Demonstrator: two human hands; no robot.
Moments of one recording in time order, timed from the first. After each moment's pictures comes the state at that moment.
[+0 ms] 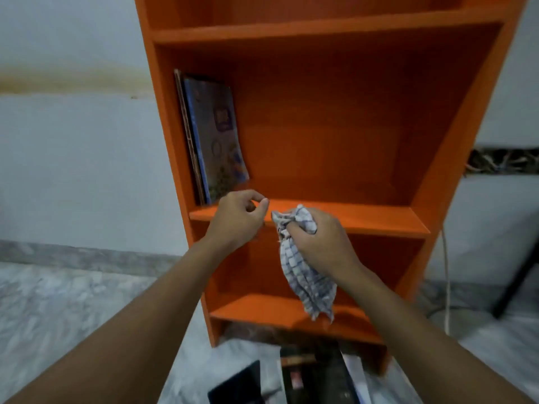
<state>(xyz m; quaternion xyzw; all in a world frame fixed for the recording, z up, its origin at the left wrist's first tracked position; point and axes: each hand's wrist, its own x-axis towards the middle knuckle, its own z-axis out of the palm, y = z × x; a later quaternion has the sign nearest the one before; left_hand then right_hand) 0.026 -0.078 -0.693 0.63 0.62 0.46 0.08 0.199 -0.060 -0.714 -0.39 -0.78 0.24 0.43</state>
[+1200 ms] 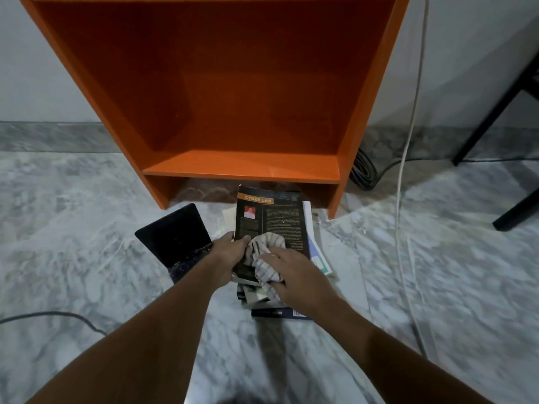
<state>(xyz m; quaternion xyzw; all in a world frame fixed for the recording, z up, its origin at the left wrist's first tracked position) 0.156 -0.151 -1.047 0.24 0.75 0.35 0.51 0.331 -0.165 -1.082 -0.40 -0.88 0.21 0.13</state>
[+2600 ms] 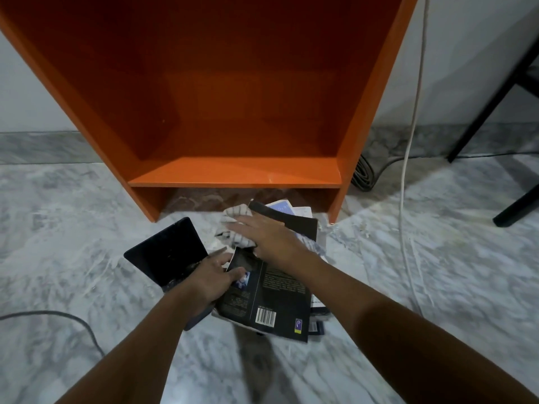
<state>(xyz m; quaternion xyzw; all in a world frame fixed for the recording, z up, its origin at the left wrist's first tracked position) 0.115 -0.168 -1.056 0.37 0.69 0.28 0.56 0.264 -0.073 -1.075 -0.32 -0.91 0.19 0.16</state>
